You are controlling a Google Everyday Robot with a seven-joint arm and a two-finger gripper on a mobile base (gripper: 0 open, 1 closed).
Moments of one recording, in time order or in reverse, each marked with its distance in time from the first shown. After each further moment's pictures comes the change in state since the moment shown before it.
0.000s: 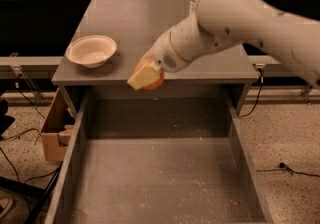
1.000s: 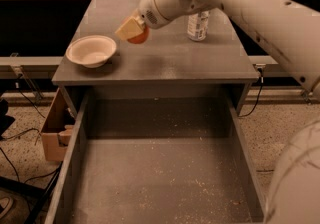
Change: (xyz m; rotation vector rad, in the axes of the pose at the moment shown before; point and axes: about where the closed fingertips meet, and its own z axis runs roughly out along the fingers) arm -0.093 -0.119 0.023 0.138 -0.144 0.012
